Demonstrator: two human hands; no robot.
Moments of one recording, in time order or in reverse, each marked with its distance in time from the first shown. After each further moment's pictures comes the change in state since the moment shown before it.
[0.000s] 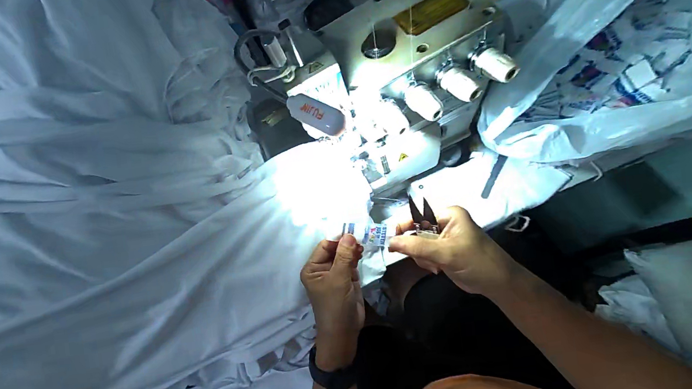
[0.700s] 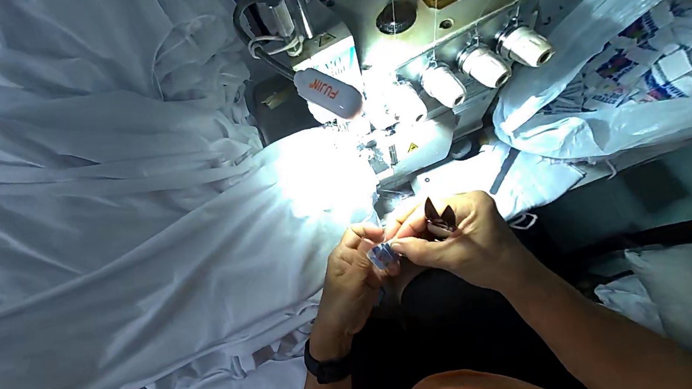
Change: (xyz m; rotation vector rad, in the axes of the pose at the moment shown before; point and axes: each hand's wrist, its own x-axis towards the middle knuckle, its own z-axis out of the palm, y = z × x) left_hand 0.006 -0.008 -0.025 -0.178 -0.549 -0.294; right_hand 0.007 -0.009 0.002 -0.298 -0.060 -0.346
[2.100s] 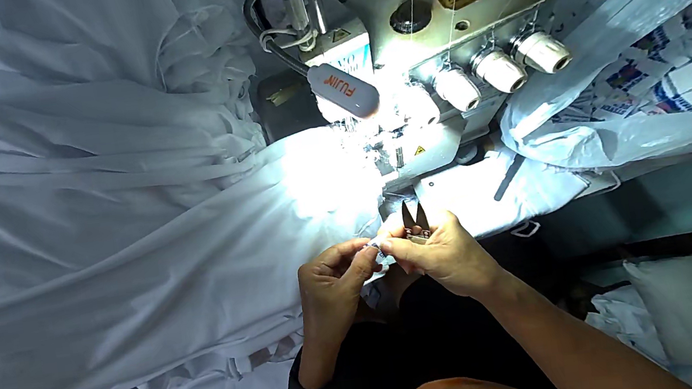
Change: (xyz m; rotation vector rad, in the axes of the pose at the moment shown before) left_hand -0.009 0.017 0.010 0.653 0.377 0.177; right_hand -0.002 0.026 0.016 0.244 -0.022 0.293
